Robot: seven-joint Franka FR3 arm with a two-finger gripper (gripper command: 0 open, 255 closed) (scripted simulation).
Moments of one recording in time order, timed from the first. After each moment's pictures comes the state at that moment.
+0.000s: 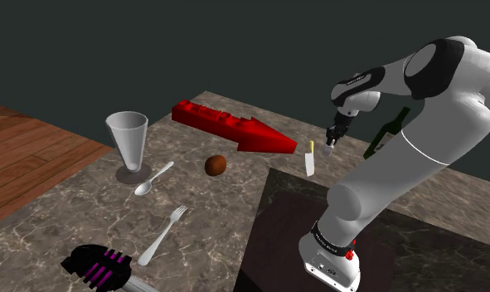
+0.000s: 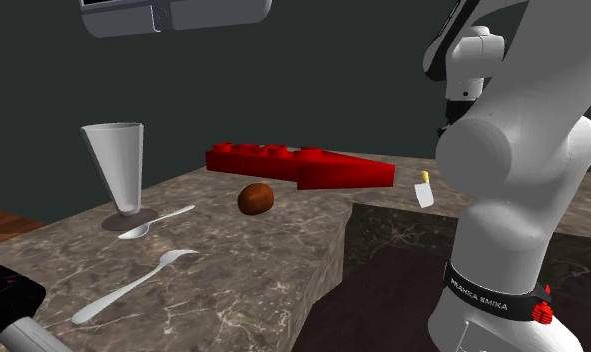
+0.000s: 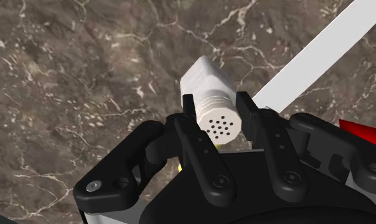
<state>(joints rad) -0.34 -0.19 -0.79 -2.37 -0.21 2.22 -0.60</state>
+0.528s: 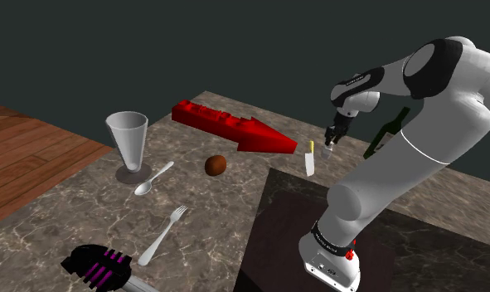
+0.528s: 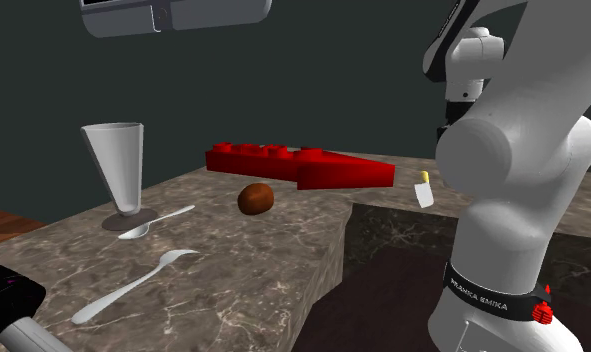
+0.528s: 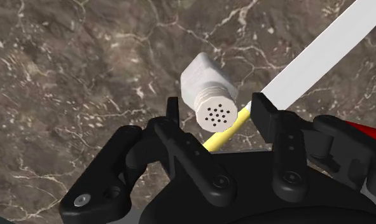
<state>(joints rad) -0.34 -0.19 -0.79 -2.37 -0.20 2.23 -0.61</state>
